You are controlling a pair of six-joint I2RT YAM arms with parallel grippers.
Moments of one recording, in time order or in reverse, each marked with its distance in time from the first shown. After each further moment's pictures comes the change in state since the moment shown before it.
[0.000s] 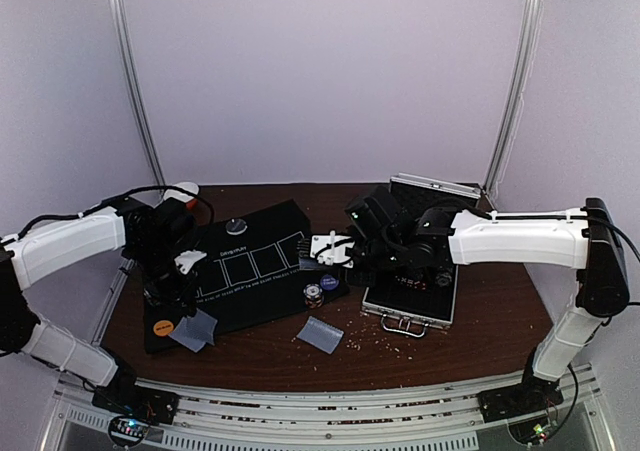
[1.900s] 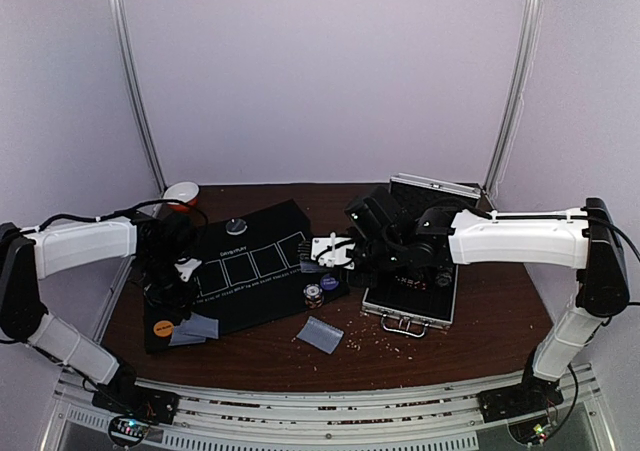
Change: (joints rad) left arm 0.047 0.072 -0.103 0.147 -0.152 -0.086; right arm 0.000 0.000 0.003 -0.024 -0.001 -0.016
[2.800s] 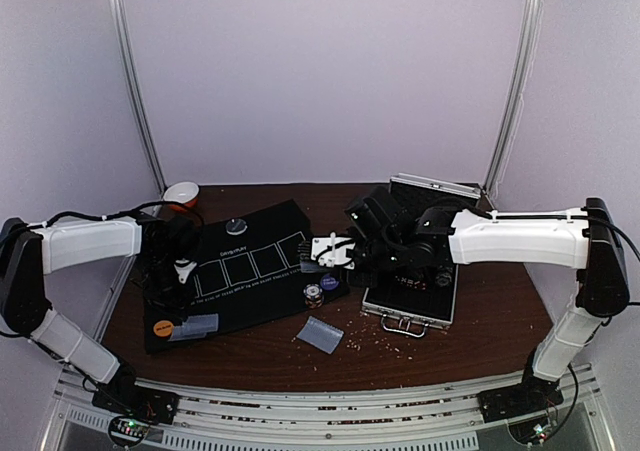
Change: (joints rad) left arm 0.000 0.043 0.000 -0.019 -0.121 -0.060; right arm 0.000 0.000 0.002 -0.003 0.000 -0.002
